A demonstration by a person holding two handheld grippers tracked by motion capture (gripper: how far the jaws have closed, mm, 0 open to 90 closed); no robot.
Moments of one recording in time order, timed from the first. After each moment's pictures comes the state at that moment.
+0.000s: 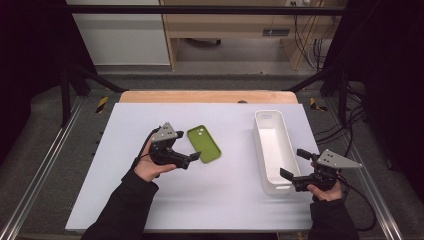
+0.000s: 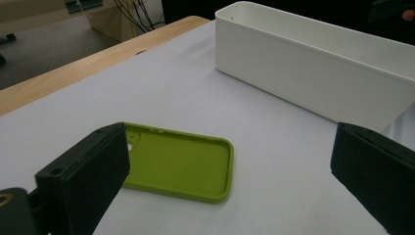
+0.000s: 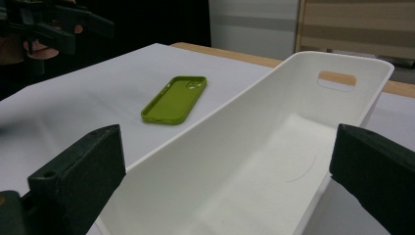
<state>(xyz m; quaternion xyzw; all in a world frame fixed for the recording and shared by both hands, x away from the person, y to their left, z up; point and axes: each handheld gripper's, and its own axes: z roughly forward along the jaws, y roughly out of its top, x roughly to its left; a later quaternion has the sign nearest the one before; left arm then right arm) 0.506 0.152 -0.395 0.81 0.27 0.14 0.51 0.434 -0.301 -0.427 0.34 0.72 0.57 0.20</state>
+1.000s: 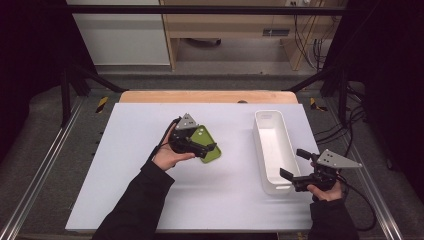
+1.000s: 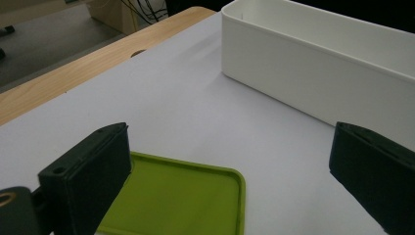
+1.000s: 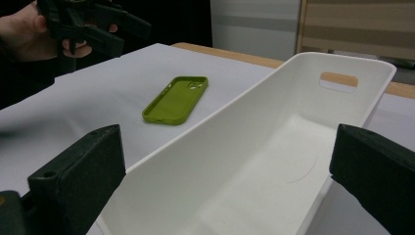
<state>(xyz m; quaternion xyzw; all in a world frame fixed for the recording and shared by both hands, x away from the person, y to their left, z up) 0.543 0.105 -0.397 0.82 0.27 0.15 0.48 0.434 -0.301 -0.427 0.34 0.72 0.57 0.20</state>
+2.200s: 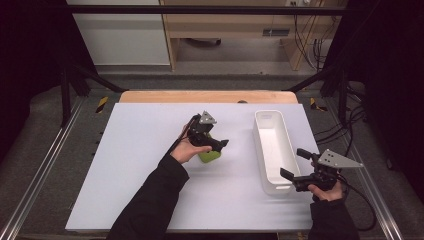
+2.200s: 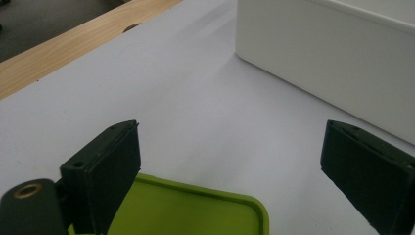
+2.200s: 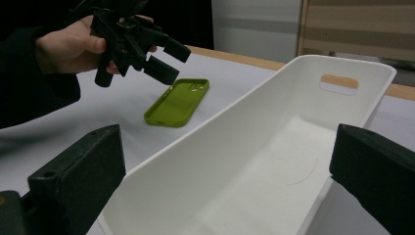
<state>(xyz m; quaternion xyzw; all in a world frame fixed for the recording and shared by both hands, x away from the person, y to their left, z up) 0.577 0.060 -0.423 0.85 0.29 0.14 0.43 0.434 -0.302 -0.426 0.34 0.72 0.58 0.20</state>
